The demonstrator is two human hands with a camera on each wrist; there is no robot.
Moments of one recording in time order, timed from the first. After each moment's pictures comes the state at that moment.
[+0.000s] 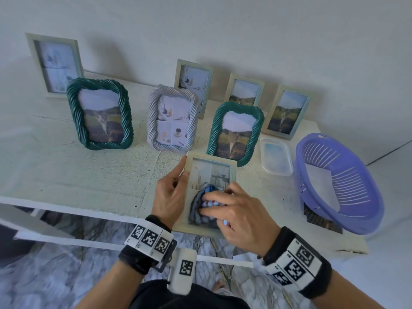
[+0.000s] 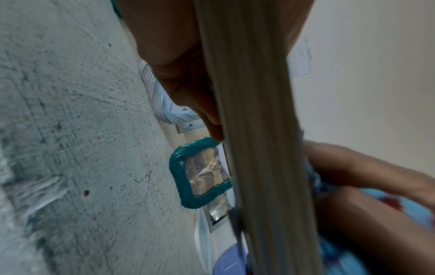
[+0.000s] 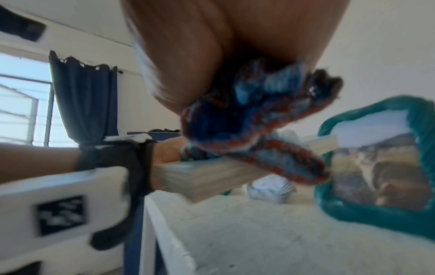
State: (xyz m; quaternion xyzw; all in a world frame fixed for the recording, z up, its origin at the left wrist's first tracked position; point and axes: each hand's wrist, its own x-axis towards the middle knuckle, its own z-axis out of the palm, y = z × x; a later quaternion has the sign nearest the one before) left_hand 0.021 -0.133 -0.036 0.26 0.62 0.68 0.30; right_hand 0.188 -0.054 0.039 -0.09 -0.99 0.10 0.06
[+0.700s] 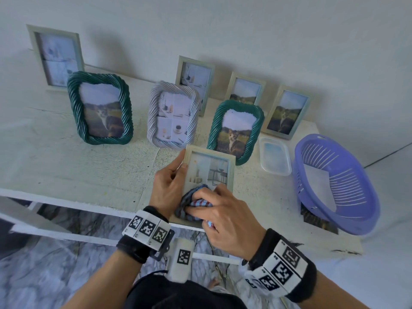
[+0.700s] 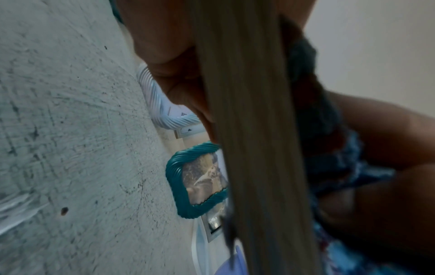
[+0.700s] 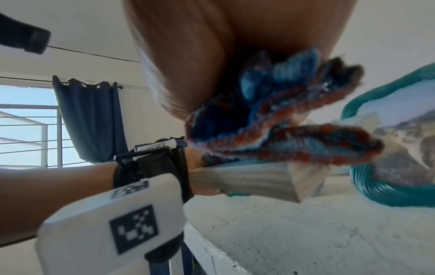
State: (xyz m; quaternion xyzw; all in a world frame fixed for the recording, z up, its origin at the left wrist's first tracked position) left_hand 0.016 -0.129 -0.029 0.26 0.63 0.68 0.29; right_hand 0.176 -0.073 0.042 -0.10 -0.99 0.13 0.01
